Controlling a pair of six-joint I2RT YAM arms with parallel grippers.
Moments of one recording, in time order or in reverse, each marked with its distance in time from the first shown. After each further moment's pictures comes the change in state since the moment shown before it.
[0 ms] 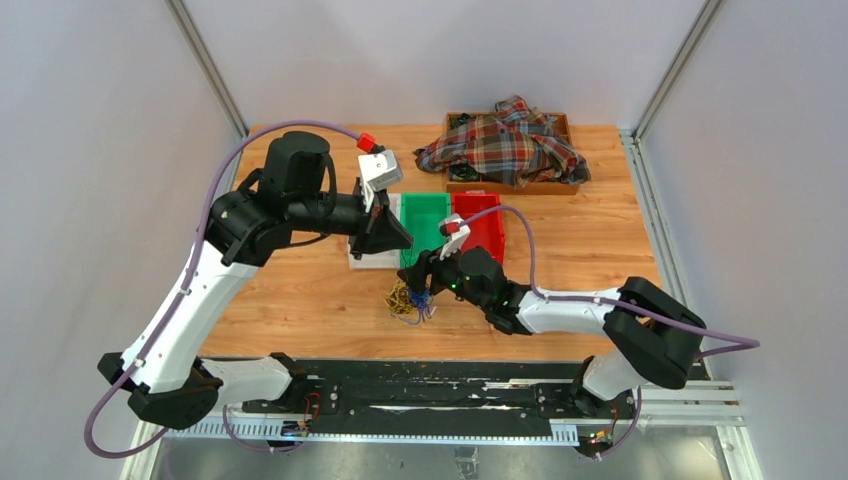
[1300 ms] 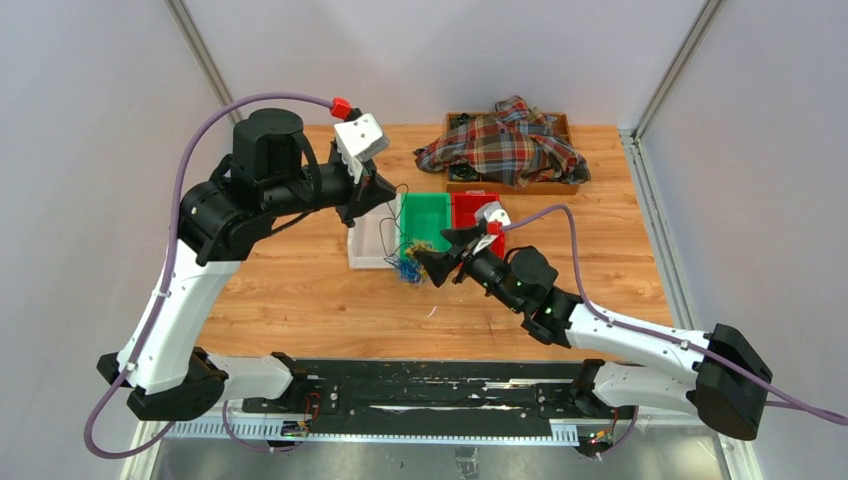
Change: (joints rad) left arm -0.002 0.052 0.238 -0.024 -0.313 0.082; right arm 0.012 -0.391 -0.052 -0.055 0.072 -0.227
